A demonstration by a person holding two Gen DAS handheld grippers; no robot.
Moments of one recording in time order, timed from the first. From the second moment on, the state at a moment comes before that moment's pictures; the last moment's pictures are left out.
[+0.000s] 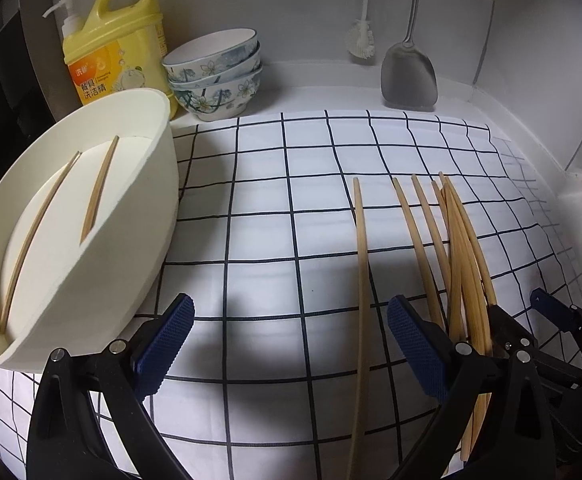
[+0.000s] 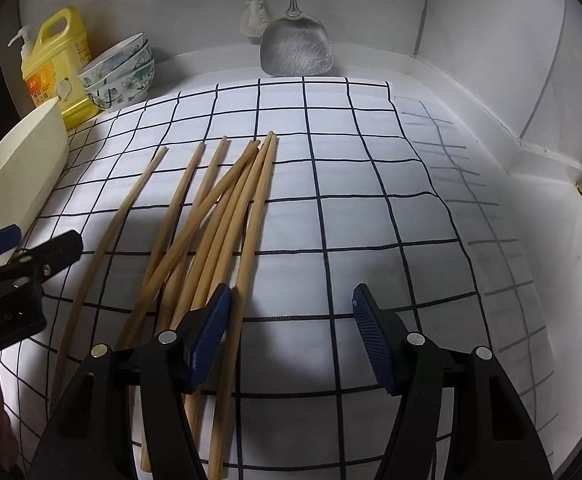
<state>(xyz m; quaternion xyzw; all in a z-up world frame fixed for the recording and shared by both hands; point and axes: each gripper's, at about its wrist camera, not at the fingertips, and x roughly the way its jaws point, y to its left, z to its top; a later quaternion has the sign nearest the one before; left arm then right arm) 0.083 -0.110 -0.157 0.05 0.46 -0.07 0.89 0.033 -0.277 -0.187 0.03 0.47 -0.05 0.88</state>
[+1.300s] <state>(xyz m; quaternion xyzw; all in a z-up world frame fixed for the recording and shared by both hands) 0.082 -0.136 -0.175 0.06 0.46 -0.11 0.88 0.033 -0.292 -0.185 0.01 0.46 -0.02 0.89</state>
